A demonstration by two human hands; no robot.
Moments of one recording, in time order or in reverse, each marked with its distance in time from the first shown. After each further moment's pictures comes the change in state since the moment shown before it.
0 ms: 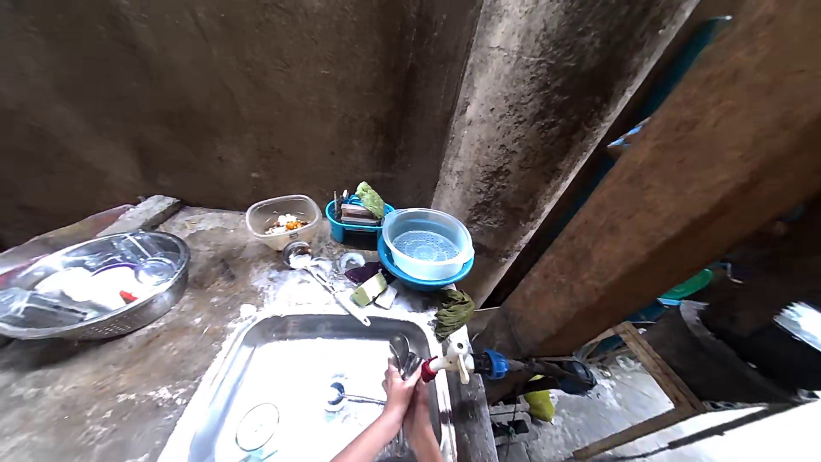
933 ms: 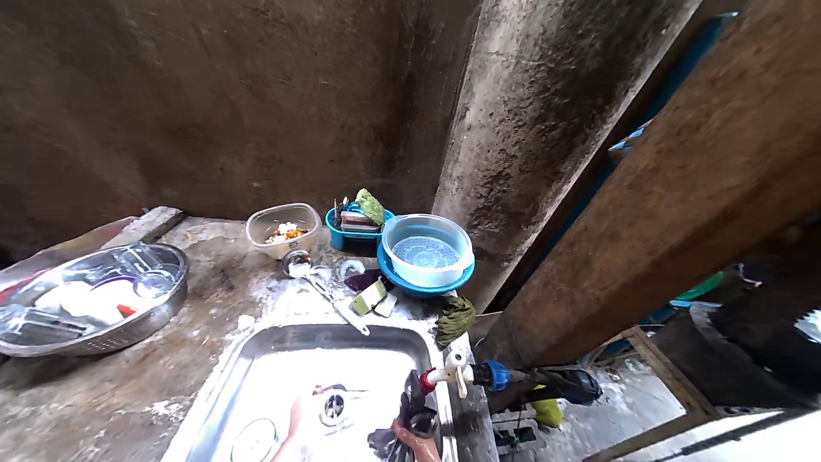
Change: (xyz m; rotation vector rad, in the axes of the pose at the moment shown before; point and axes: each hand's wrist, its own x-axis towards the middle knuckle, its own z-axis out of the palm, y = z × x) left_hand 0.067 -0.076 -0.182 0.630 0.122 0.158; right_hand -0.031 -0.001 -0.036 -0.127 -0.071 0.114
